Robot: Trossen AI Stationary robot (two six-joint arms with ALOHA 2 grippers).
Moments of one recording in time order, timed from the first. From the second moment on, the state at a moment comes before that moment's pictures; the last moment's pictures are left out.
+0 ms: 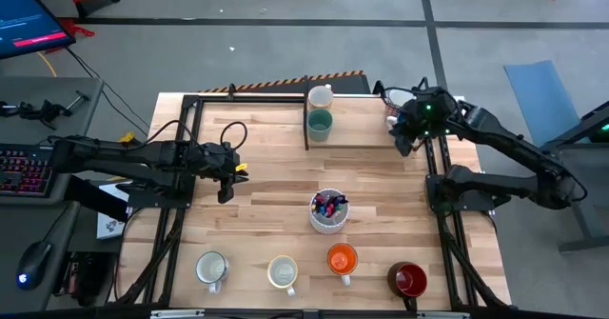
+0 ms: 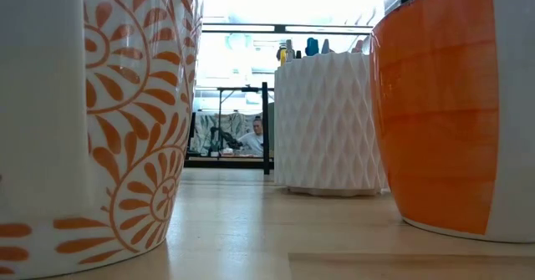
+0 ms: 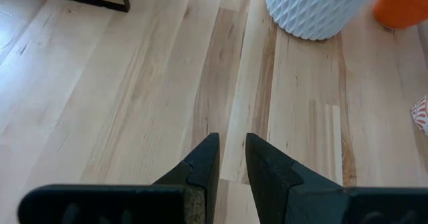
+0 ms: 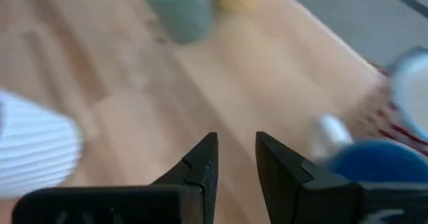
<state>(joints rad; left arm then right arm) 0.02 0.80 0.54 -0.52 -0.05 -0.18 -0.63 0.86 0.90 -0.85 -0.13 0.02</state>
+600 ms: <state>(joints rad) 0.02 0.80 0.54 -0.52 -0.05 -0.19 -0.28 0.86 0.90 -0.80 -0.24 0.03</state>
